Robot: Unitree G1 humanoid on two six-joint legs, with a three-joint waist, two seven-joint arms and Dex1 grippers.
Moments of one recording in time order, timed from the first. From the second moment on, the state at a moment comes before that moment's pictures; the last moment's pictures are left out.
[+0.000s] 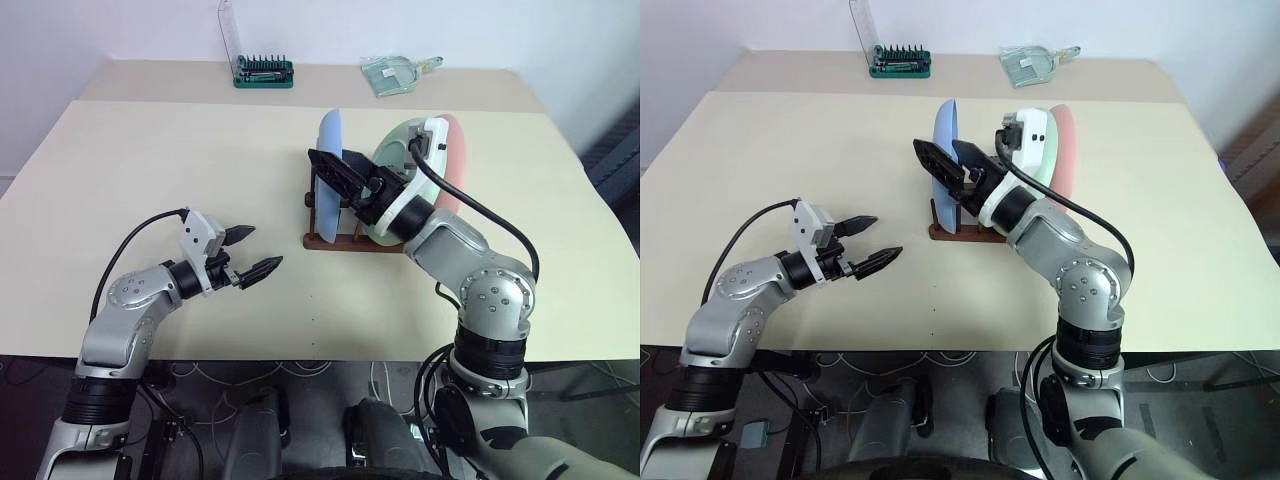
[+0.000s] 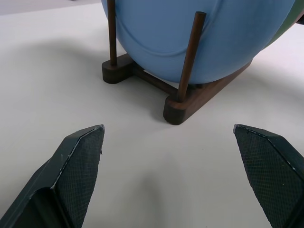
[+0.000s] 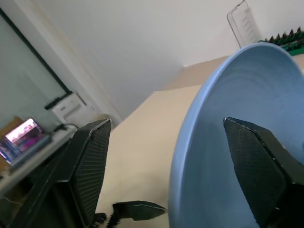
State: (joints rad) left arm -0.23 0.55 0.06 -0.13 -0.43 0.36 -0.83; right arm -0.60 -0.10 -0.12 -0.40 0.88 0.91 0.11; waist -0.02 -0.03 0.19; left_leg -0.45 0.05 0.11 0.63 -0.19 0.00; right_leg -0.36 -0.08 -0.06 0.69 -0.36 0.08
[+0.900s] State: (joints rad) left arm -0.27 0.52 0.01 -0.06 -0.41 0.32 -0.90; right arm -0.25 -1.07 -0.22 -0.77 0.69 0.91 0.58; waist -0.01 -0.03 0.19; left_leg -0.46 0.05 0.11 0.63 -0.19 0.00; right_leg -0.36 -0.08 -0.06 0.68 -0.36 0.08
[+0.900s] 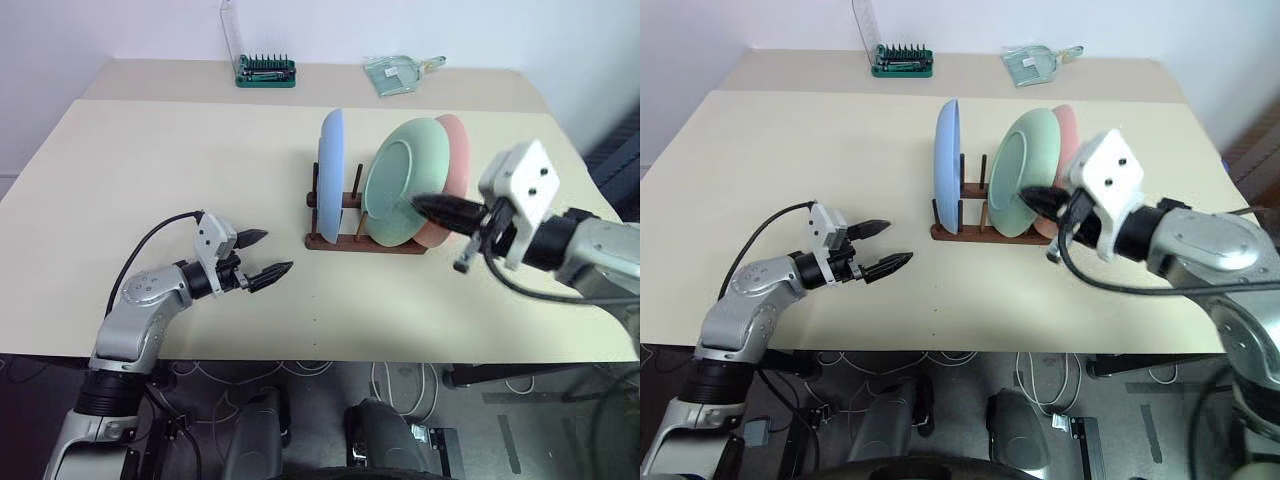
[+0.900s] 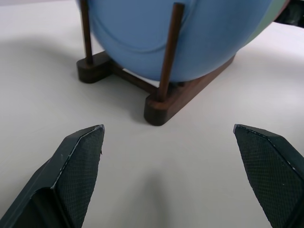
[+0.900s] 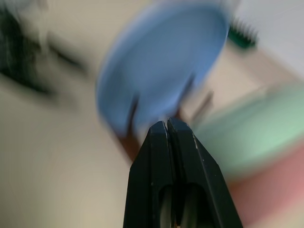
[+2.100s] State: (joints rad) left arm -0.28 0.50 -0.02 -0.15 -0.42 0.39 -0.86; right arm -0.41 -0.94 0.06 -0.70 0.34 0.80 0.59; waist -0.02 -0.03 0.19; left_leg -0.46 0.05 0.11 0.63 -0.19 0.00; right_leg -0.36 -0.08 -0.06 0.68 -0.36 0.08
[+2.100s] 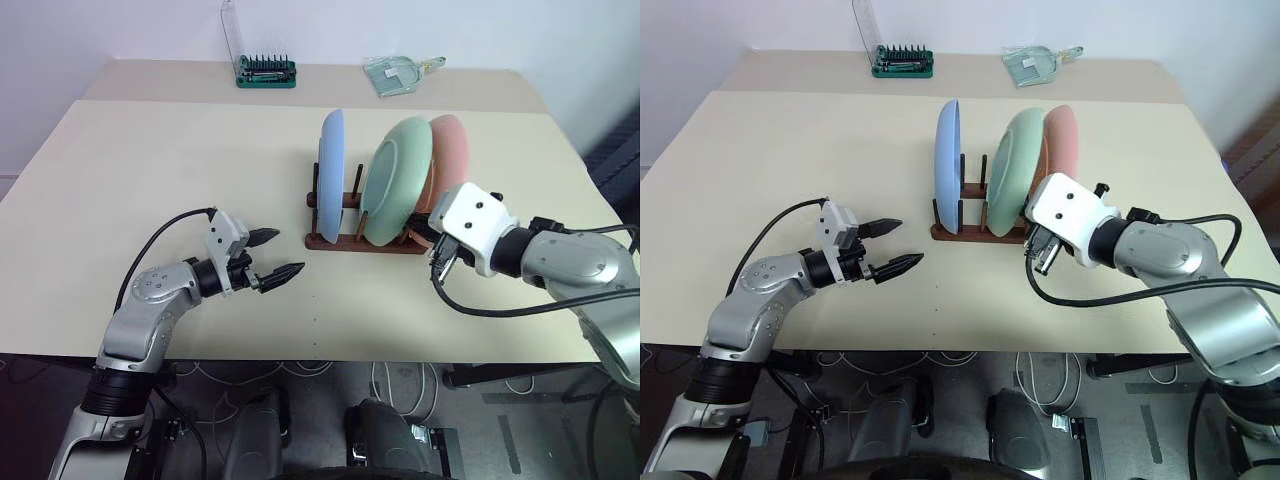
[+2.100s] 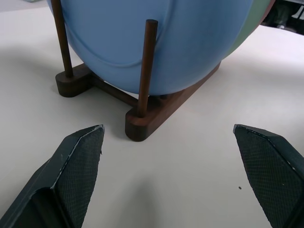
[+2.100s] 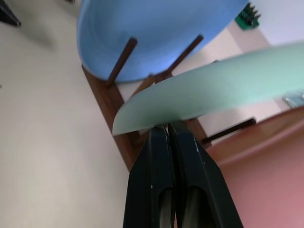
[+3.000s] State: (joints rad) left arm -0.30 0.50 -0.01 0.05 -0.39 0.24 -0.91; right arm -0.26 -0.84 -0.65 -0.61 0.61 0.75 0.73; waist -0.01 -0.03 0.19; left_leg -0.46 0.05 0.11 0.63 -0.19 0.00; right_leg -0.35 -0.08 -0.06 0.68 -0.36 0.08
